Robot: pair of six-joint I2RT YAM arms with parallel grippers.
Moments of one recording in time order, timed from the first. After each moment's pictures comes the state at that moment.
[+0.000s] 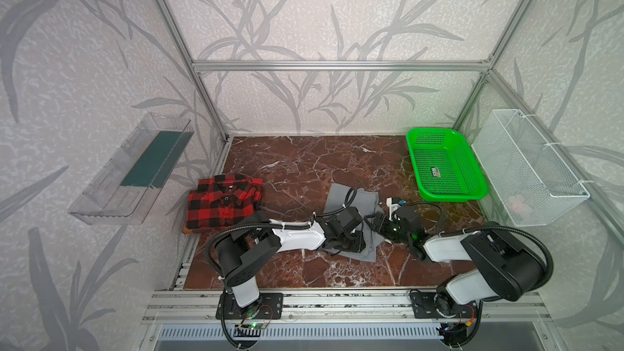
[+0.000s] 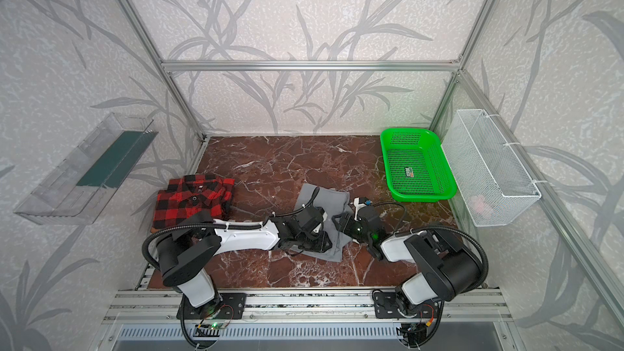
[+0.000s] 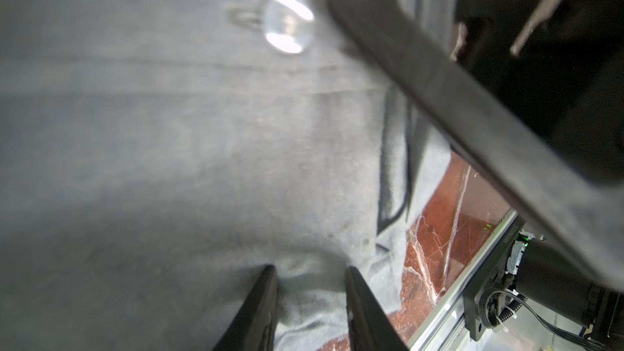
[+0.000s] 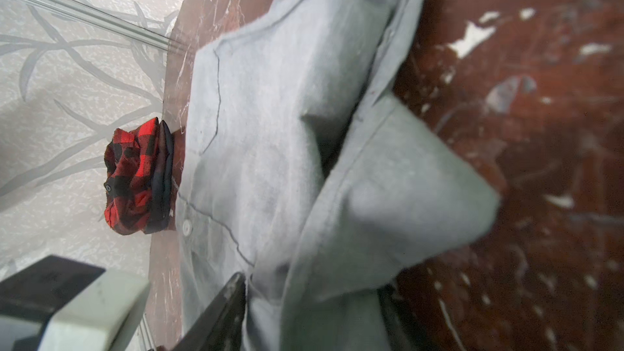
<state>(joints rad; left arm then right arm) -1.00 1.73 0.88 -0.11 0.22 -0.84 0.52 1.53 0.29 0.68 -0.25 0.94</state>
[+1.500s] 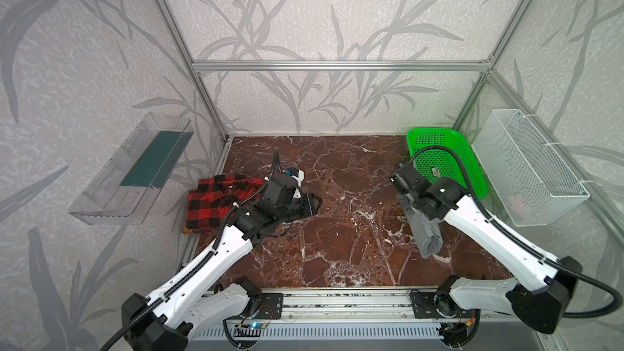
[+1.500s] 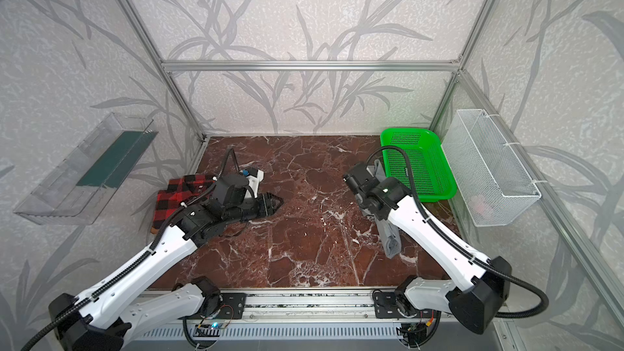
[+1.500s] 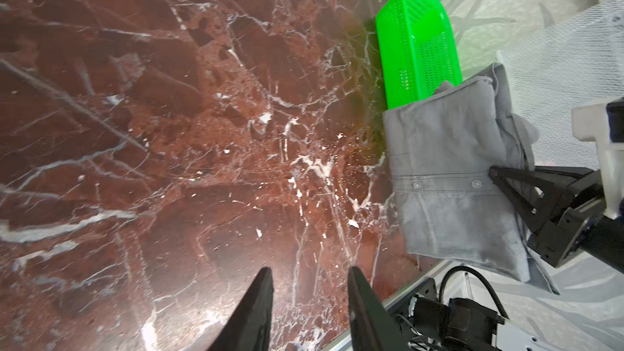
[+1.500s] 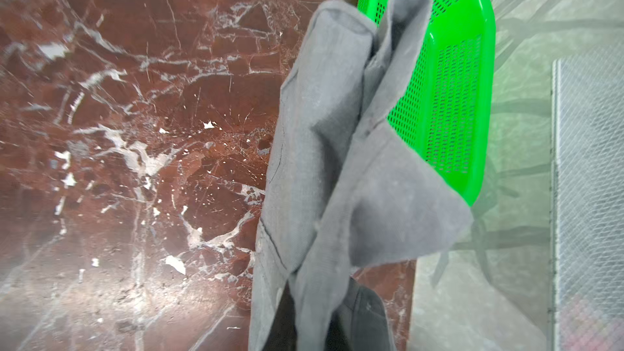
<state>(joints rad) -0.58 1.00 0.91 -0.59 0.17 -0.75 0.70 1.34 1.29 -1.20 0.62 0.23</state>
